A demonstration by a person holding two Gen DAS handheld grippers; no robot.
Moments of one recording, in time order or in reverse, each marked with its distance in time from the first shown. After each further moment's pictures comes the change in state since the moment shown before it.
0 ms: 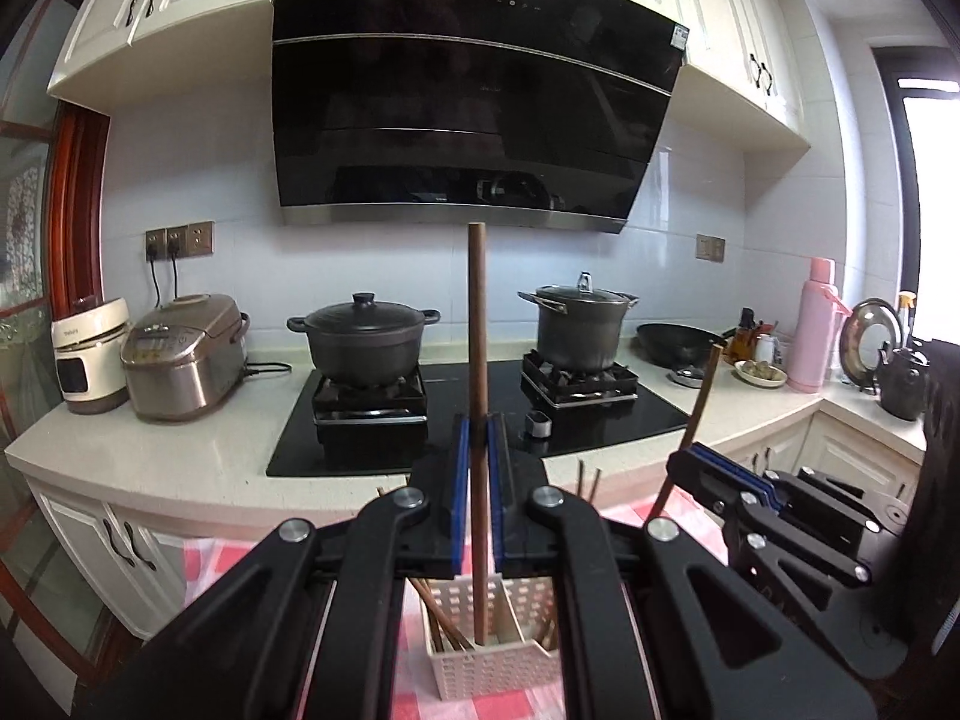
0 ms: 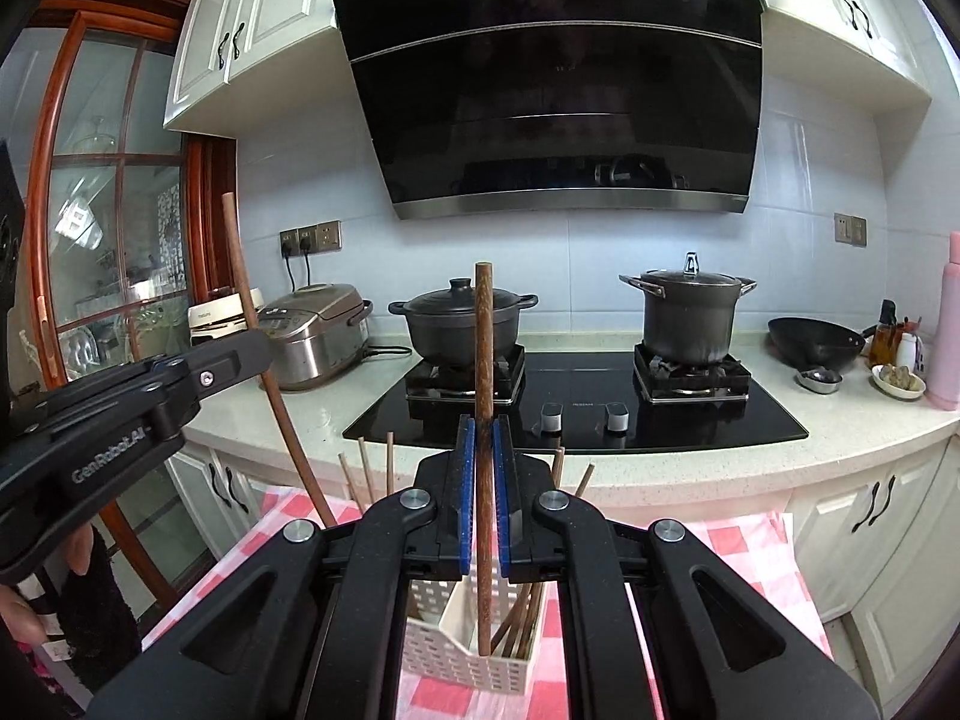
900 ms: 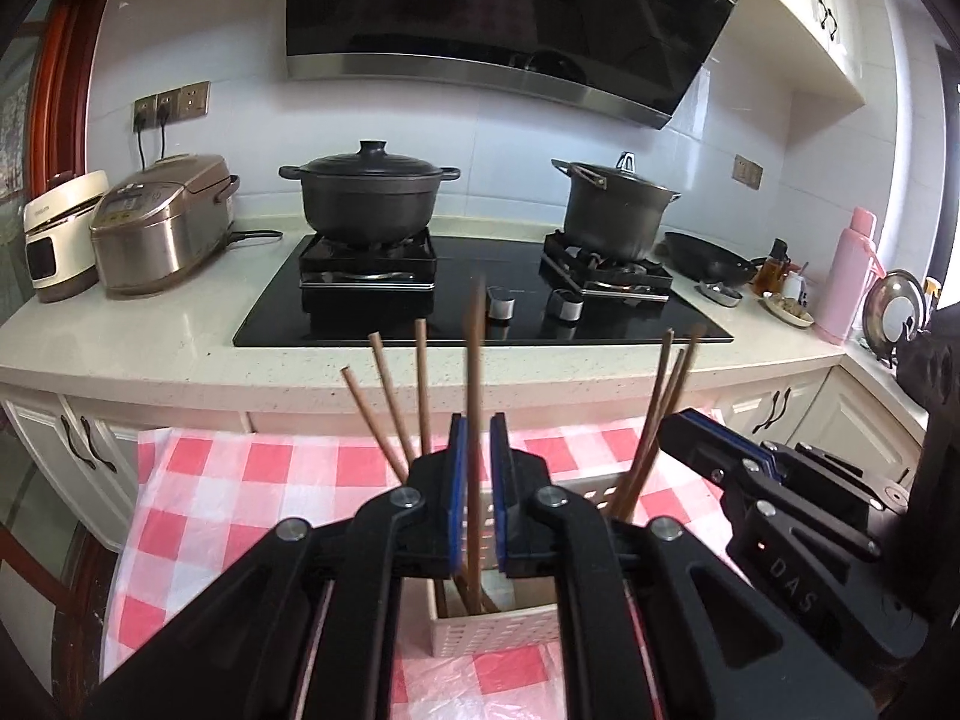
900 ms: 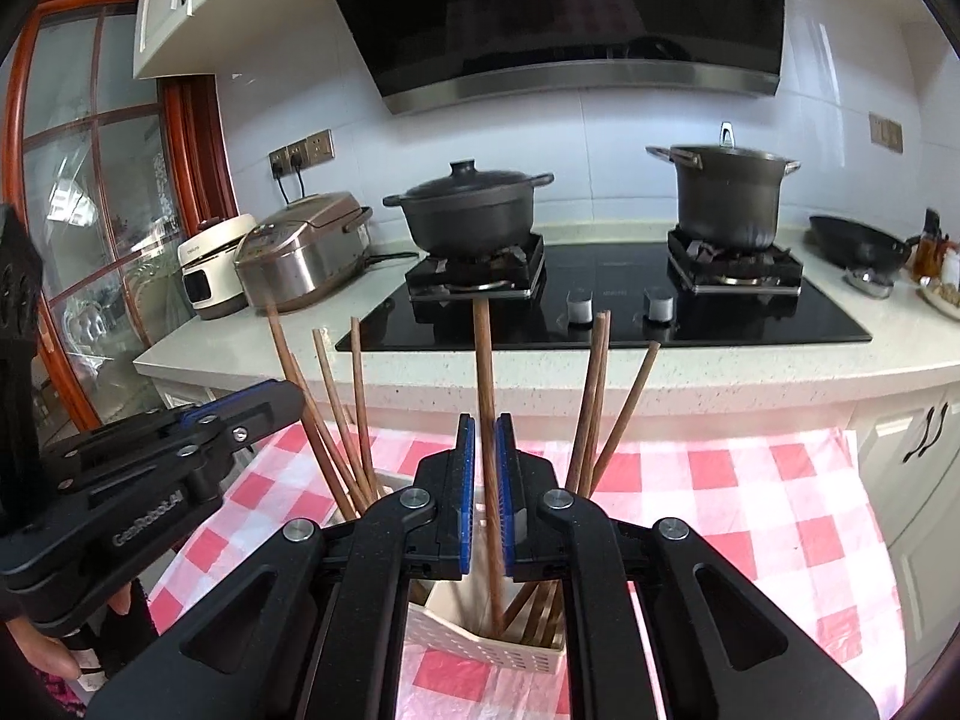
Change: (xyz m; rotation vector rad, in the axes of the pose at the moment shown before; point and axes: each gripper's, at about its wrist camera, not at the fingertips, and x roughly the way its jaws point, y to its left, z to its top) left arm 0.102 0.035 -0.083 -0.101 0.263 -0.014; right arm 0.098 -0.014 -0.056 0.072 0.229 0.061
